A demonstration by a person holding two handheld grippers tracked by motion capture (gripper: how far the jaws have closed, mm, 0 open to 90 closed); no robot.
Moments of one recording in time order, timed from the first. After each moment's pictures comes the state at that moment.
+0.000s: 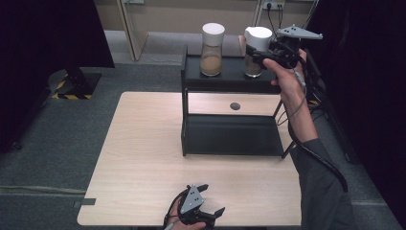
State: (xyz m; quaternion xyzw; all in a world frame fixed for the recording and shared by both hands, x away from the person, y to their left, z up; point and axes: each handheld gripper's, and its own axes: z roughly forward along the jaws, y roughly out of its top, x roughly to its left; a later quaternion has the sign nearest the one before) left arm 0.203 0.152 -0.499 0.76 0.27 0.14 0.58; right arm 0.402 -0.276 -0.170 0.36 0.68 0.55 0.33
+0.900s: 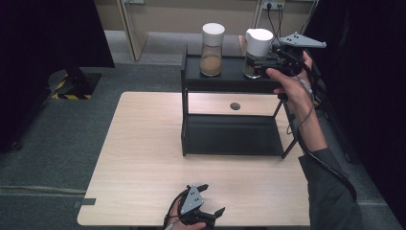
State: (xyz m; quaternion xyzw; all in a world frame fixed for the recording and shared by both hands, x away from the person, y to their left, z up) left arm 0.201 0.152 -0.498 0.76 0.27 0.14 0.58; right arm 0.383 -0.287 -0.177 0.34 0.69 0.55 0.33
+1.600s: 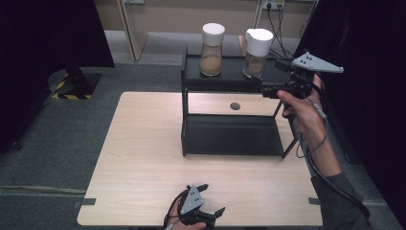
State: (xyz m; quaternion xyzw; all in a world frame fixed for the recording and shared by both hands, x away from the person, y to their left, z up) left arm 0.200 0.151 -0.499 0.75 0.27 0.14 0.58; right arm 0.338 -0.320 -0.209 0.29 0.69 0.60 0.29
